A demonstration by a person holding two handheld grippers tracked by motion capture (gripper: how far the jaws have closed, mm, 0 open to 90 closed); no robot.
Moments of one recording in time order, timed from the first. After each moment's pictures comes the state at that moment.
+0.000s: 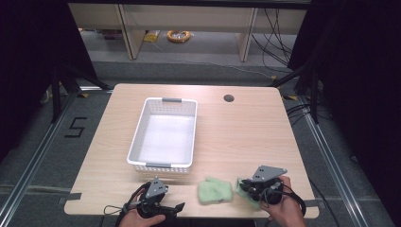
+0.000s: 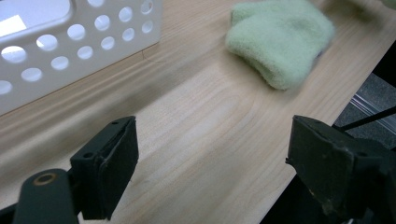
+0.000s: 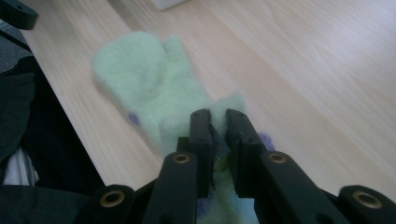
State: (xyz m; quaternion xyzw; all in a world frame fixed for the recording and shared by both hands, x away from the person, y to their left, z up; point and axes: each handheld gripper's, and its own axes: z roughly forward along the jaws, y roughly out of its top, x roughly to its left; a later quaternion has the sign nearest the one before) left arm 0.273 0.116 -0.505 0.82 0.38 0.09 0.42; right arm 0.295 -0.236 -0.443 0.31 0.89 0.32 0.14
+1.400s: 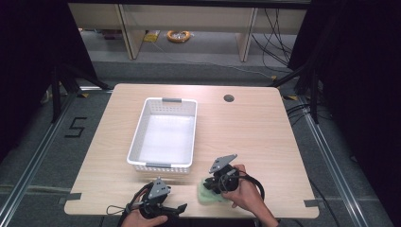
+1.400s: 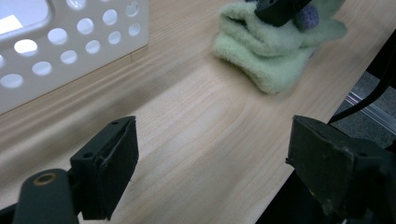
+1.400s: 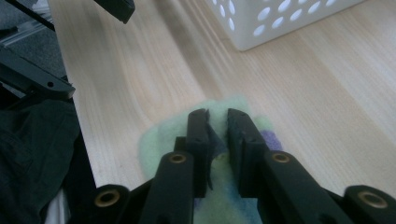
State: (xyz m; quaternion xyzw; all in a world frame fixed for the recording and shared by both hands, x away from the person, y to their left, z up) left arm 0.274 0.112 -0.505 0.83 0.37 0.09 0.41; right arm 0.342 -0.139 -0.470 0.25 0.92 0.31 0.02
